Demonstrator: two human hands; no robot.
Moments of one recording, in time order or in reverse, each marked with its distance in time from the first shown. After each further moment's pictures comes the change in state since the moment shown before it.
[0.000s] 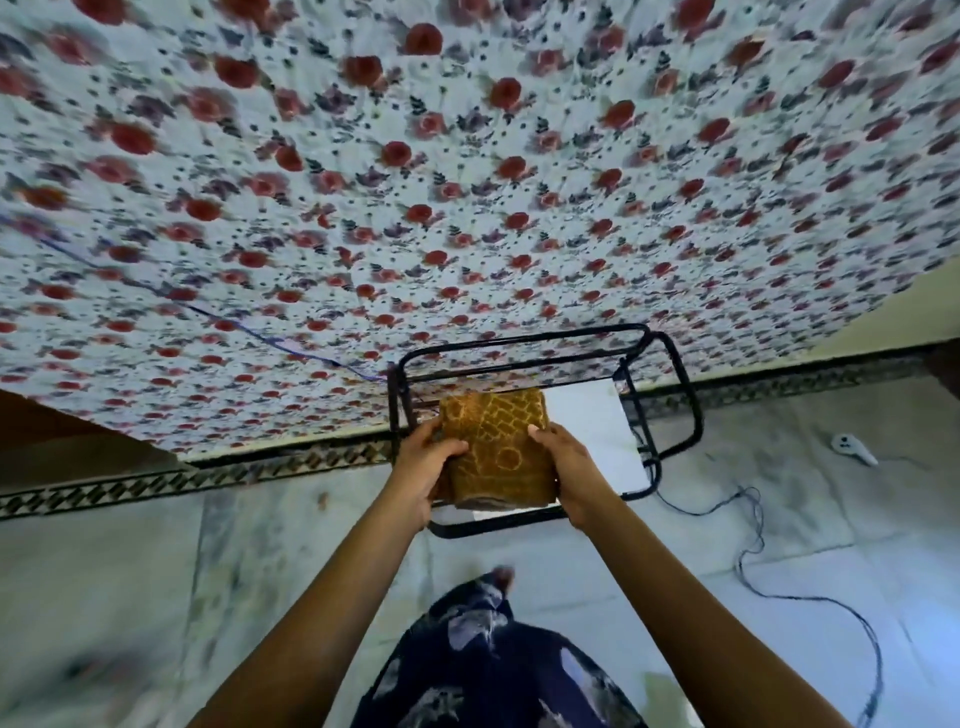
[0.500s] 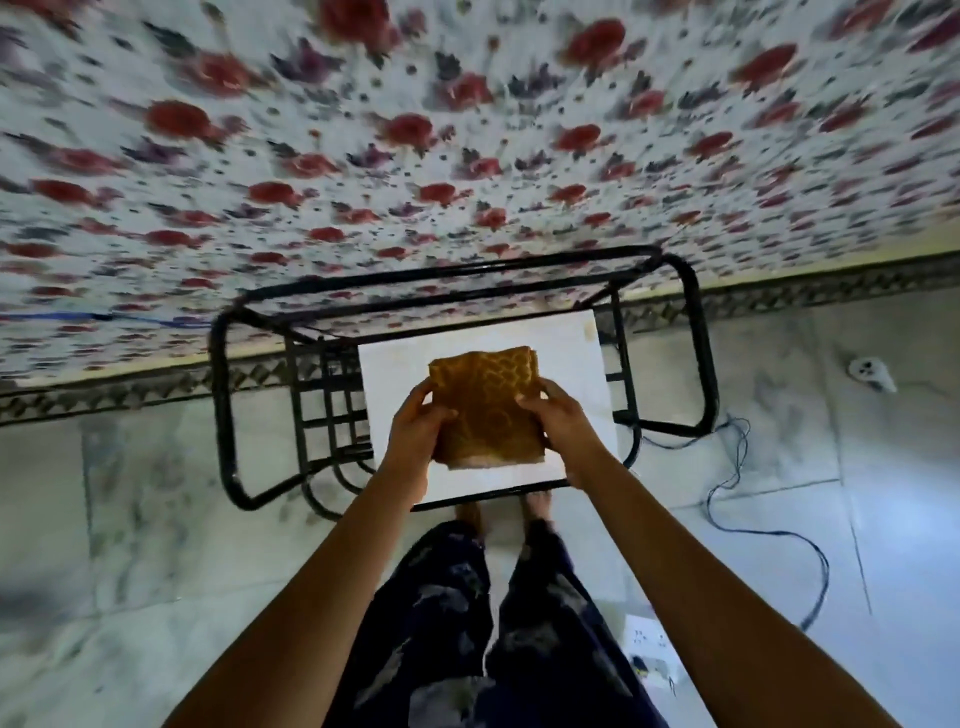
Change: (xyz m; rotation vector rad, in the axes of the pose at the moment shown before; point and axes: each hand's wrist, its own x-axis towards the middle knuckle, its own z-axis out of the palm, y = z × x) left_hand 0.225 -0.090 0.131 0.084 0.020 -0.114; right_hand 0.241 0.023 -0.132 -0.194 0.057 0.241
